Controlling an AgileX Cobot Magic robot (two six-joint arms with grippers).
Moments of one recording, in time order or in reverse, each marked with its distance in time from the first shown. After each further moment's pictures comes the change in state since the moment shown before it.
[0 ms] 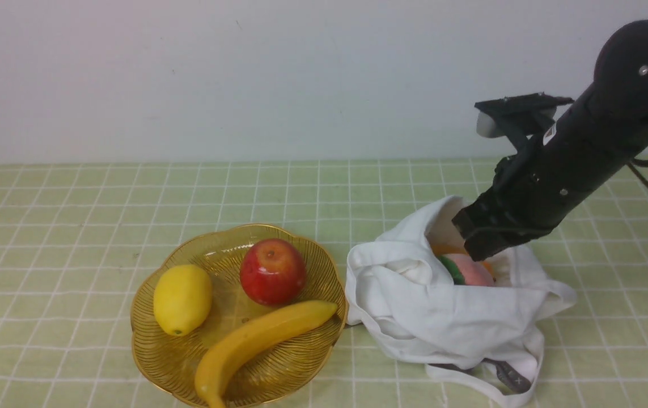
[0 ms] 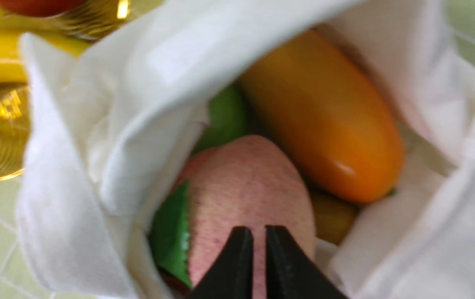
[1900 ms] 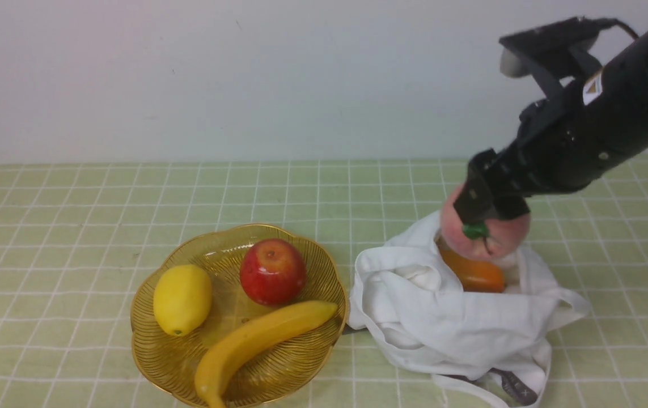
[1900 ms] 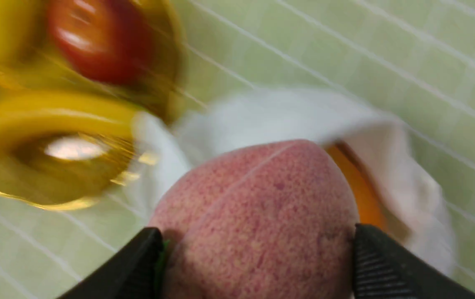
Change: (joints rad) right arm 0.138 -0.213 -0.051 -0.134 -0.029 0.132; left arm 0.000 0.000 0.000 0.000 0.000 0.000
